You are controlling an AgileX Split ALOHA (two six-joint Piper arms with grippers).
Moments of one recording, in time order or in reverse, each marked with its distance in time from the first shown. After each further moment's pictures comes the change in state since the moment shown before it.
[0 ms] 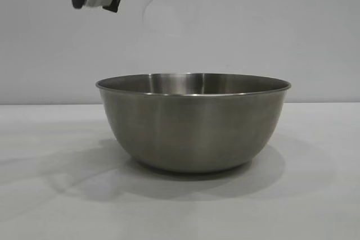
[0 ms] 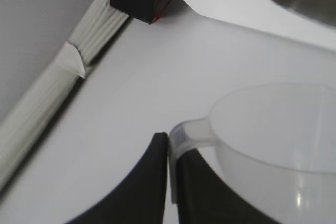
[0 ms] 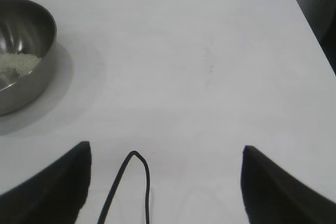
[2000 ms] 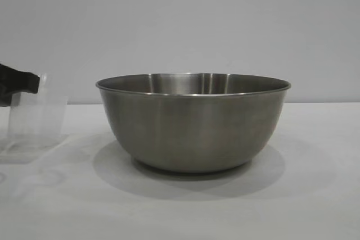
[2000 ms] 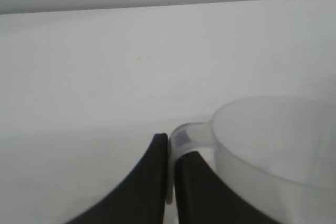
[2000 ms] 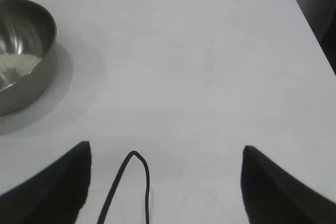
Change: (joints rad) left arm 0.142 0.287 0.498 -1.201 -0.316 -0.867; right arm 0.000 0.000 0.000 0.000 0.000 0.000
